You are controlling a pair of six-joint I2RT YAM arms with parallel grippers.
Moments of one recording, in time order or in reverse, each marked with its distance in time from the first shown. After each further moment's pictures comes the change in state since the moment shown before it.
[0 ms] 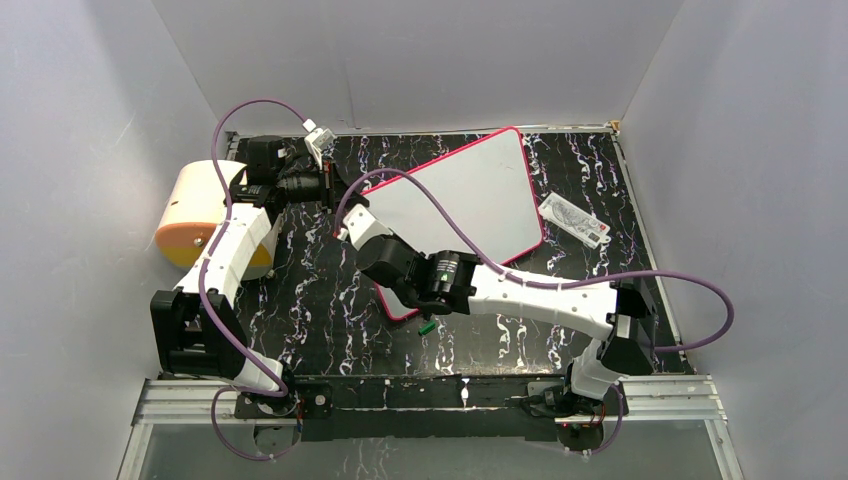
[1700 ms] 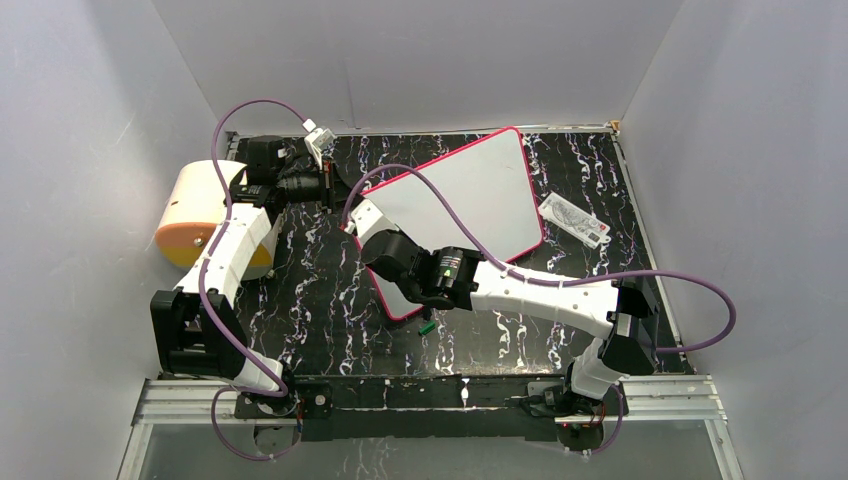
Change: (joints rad) left arm 0.000 0.000 -0.001 0.000 -0.002 -0.002; right arm -0.035 -0.018 -0.028 0.013 -0.014 0.025
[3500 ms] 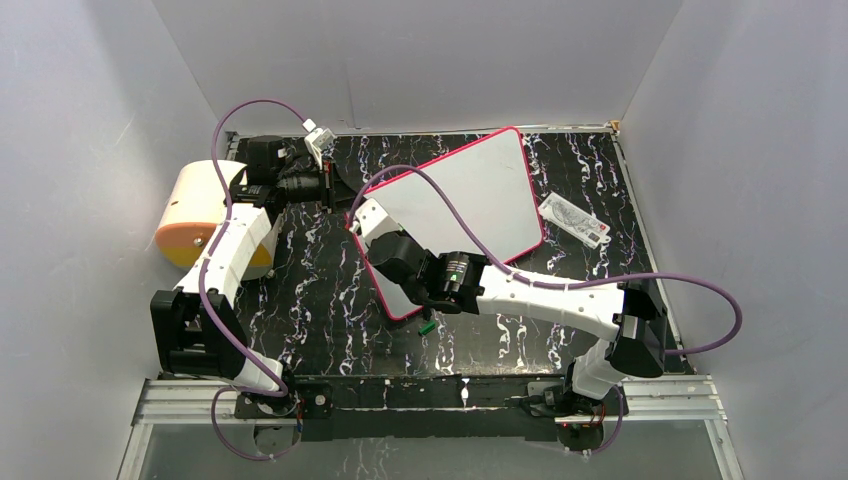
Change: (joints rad) left arm 0.000 0.000 0.000 0.003 -0.002 -0.001; right arm -0.002 -0.038 -0.074 0.123 0.011 -0.023
